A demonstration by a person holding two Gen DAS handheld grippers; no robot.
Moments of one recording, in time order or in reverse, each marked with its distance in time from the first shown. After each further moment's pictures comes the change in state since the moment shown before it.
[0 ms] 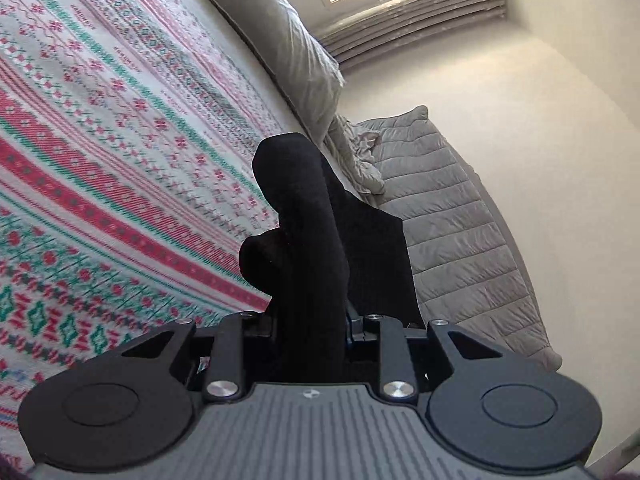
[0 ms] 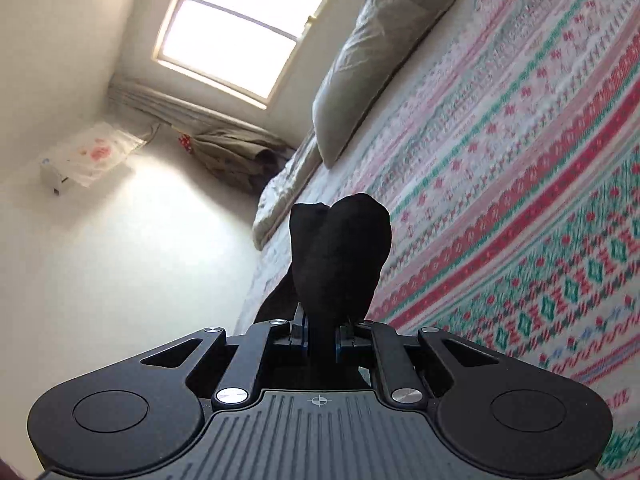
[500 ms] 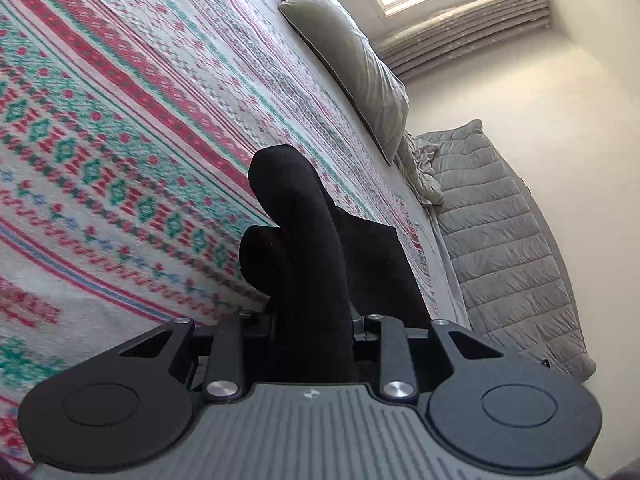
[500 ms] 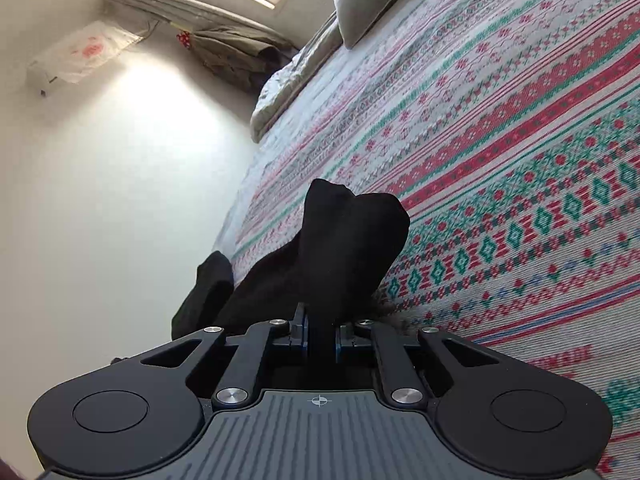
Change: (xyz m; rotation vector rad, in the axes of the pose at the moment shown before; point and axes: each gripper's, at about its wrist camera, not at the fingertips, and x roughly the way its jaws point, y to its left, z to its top) left arm -0.111 0.049 -0.004 -0.028 0.007 0.185; right arm 0.080 0.044 -0.096 -0.009 0.281 -0.051
